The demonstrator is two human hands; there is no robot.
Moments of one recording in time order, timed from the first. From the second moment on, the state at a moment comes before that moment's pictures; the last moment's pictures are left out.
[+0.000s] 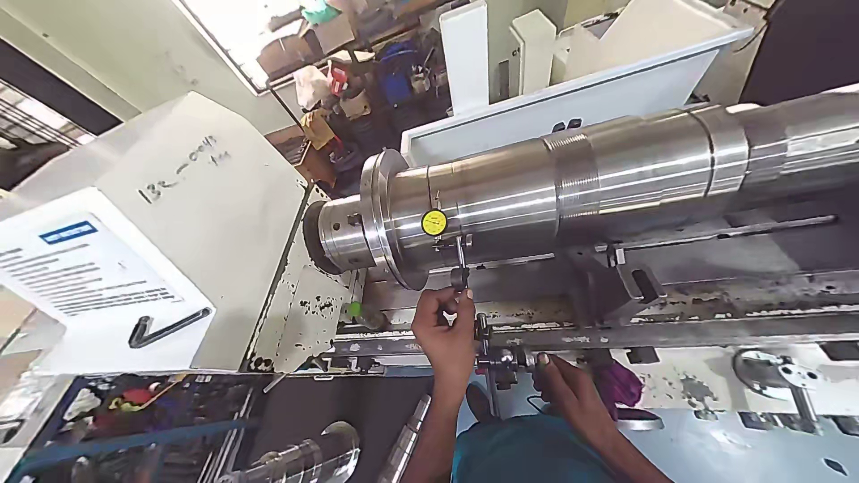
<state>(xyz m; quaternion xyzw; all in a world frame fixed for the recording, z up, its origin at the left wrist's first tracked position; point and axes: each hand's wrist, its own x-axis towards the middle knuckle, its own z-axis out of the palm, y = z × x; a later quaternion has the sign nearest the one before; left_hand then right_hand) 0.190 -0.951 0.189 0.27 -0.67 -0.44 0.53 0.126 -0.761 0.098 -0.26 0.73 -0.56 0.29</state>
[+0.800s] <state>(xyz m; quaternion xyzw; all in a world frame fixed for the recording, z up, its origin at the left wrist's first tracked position) 0.194 -0.949 0.184 0.27 -0.65 -0.48 0.53 0.125 -0.764 0.096 -0.27 0.73 -0.56 0.29</state>
